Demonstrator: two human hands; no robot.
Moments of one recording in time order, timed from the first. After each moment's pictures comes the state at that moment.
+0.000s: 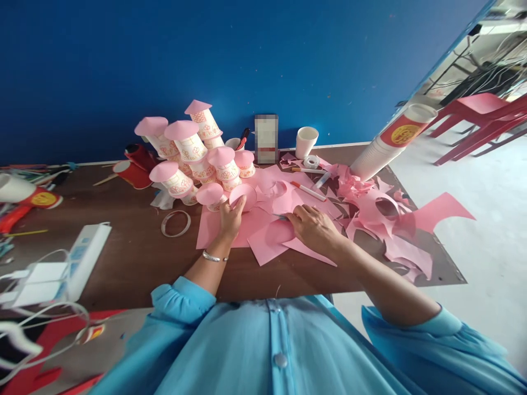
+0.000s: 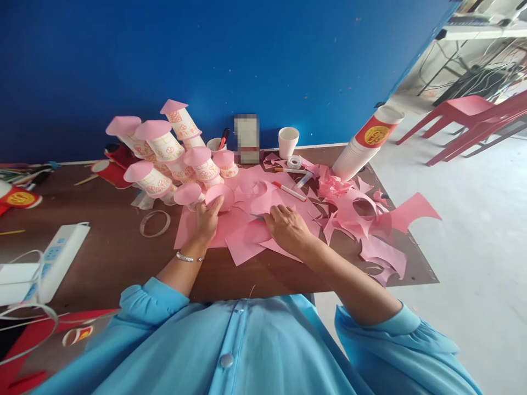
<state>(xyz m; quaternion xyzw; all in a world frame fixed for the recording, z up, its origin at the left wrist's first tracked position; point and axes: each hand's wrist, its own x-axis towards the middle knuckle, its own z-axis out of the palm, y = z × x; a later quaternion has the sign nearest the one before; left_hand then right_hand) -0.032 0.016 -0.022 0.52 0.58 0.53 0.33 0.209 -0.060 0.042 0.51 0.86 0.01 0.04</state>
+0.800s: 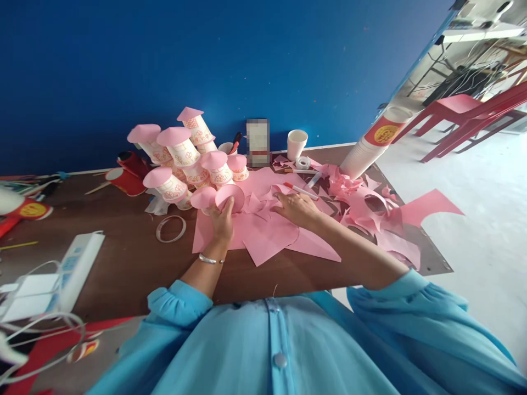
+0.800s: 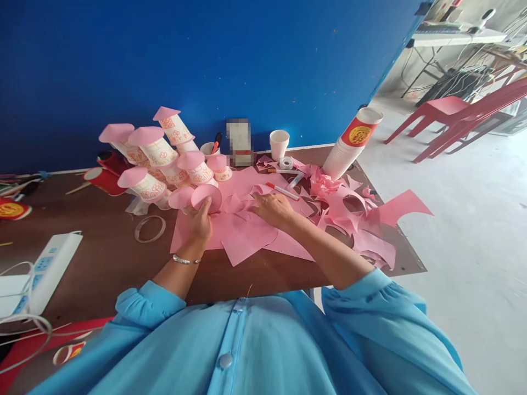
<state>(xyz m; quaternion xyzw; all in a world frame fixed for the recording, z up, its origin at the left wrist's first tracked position) -0.031 0.016 -0.015 0.44 0.62 0.57 0.32 0.193 -0.010 0.060 0.60 0.80 -0.07 0.04</state>
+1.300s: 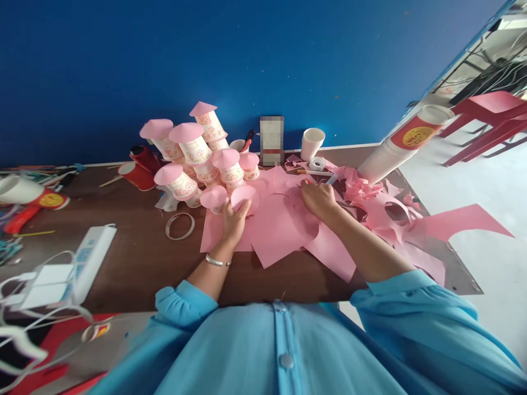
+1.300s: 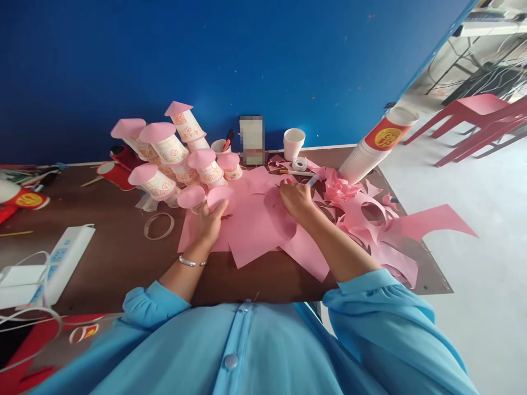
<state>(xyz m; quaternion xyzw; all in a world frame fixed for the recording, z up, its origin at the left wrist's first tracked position) -0.034 0.016 -0.015 0.50 0.60 0.53 0.34 0.214 0.036 0.040 0.69 0.72 -0.02 0.11</state>
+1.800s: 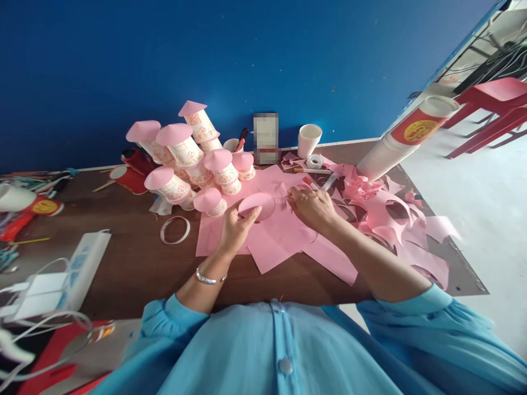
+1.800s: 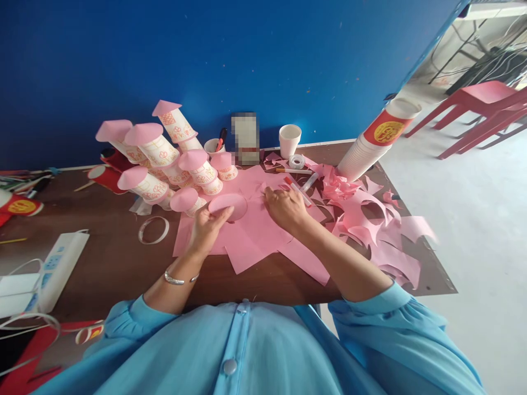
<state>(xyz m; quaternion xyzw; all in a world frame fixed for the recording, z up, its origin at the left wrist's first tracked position) -0.016 -0.012 0.040 0.63 0.49 0.47 0.38 0.200 0.000 0.061 0.65 0.75 -0.05 0.01</state>
